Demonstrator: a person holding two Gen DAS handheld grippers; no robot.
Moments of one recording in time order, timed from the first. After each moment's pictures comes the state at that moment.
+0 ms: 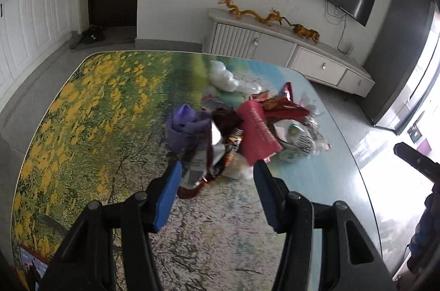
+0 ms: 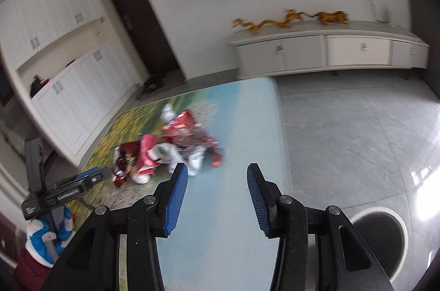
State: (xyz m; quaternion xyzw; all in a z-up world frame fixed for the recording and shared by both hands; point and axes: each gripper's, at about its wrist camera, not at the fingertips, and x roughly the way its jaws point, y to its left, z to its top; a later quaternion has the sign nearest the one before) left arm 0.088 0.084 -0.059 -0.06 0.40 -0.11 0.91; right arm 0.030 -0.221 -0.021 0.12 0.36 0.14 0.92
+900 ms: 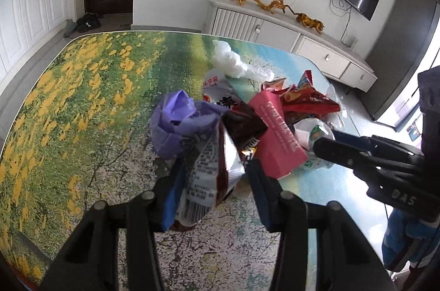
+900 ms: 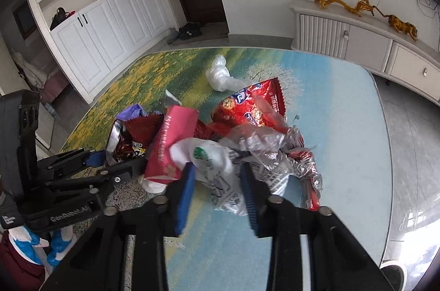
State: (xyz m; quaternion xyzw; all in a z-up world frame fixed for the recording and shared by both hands) left arm 0.130 0.074 -0.098 -0.07 0.43 -0.12 0.89; right arm 0.123 -0.114 -0.089 0.00 0.44 0.24 0.87
